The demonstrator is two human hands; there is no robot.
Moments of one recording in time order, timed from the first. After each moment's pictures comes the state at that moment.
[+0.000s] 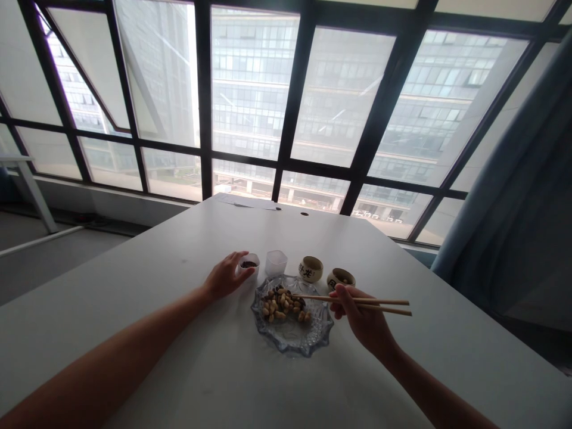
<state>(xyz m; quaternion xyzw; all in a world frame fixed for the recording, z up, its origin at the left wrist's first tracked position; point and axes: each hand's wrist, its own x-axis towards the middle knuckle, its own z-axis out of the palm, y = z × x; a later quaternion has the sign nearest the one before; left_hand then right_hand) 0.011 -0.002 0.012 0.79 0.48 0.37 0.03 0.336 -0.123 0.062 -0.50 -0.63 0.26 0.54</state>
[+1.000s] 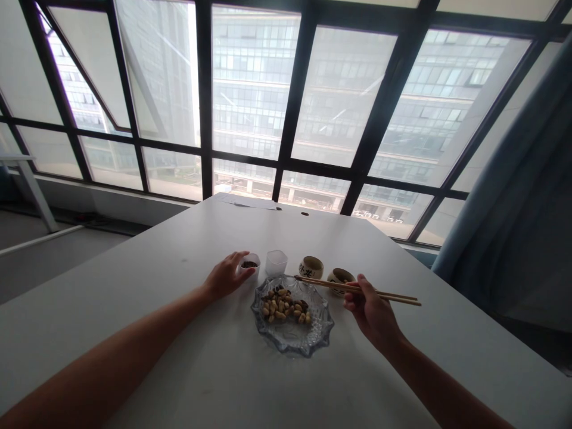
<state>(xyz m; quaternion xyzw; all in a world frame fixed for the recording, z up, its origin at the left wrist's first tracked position) 0.011 -0.001 0.010 0.80 0.47 0.37 0.03 0.349 -0.101 0.059 -0.46 -0.35 0.44 0.69</state>
